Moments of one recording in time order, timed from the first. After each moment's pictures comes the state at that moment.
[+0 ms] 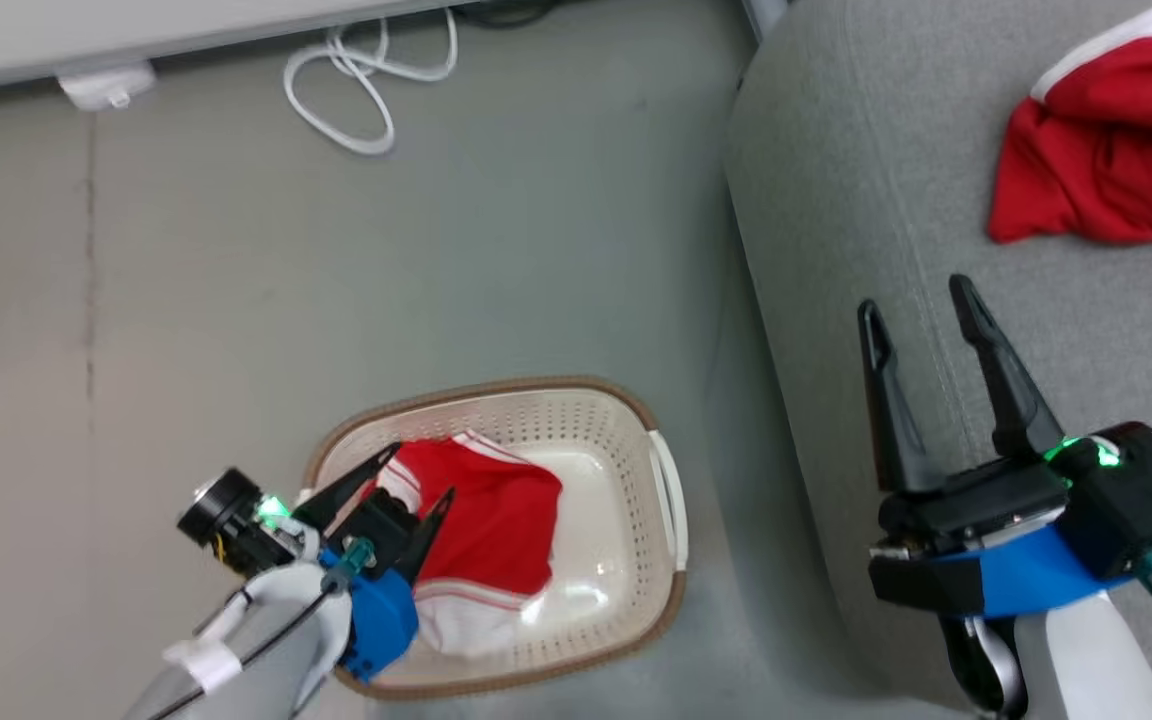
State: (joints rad) left arm -0.49 0.27 -0.66 0.79 -0.03 -0.13 -0.26; right arm -0.19 -0.05 0.09 -0.04 0.10 0.13 -0.26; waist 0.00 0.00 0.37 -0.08
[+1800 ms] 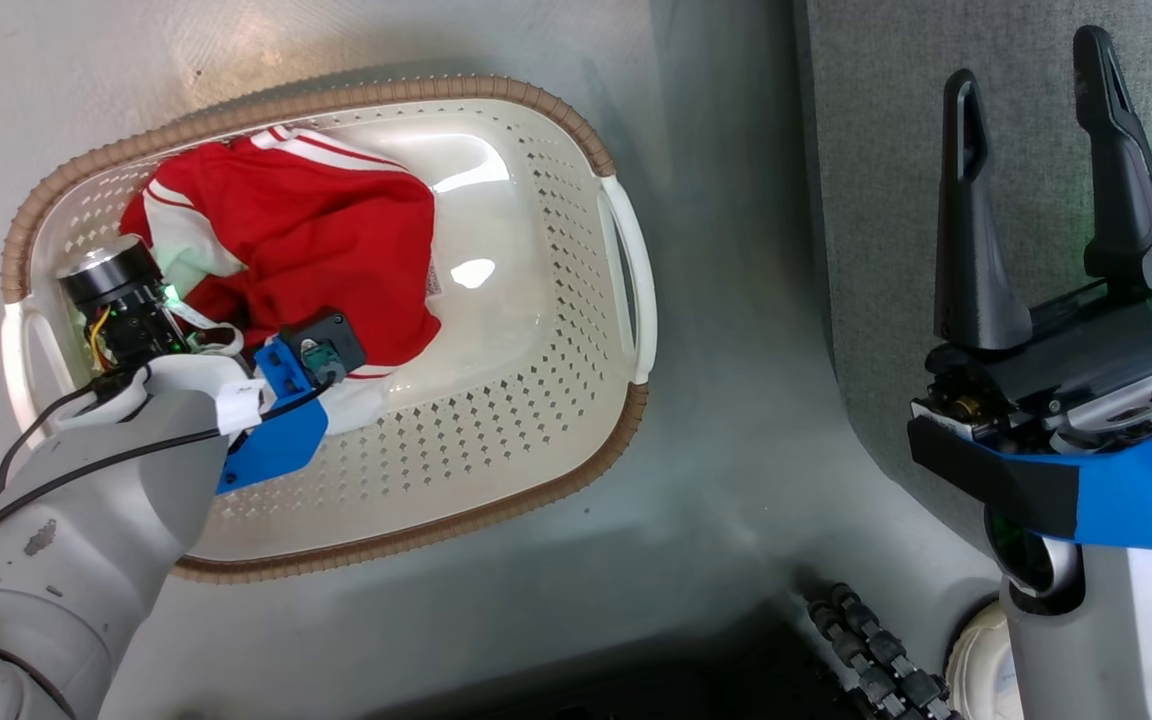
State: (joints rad) left arm -1.05 0.29 -1.27 1.29 -0.10 -0.13 -0.03; right arm -0.43 -0.05 0.10 -0.22 0.10 0.13 -0.27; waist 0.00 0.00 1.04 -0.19
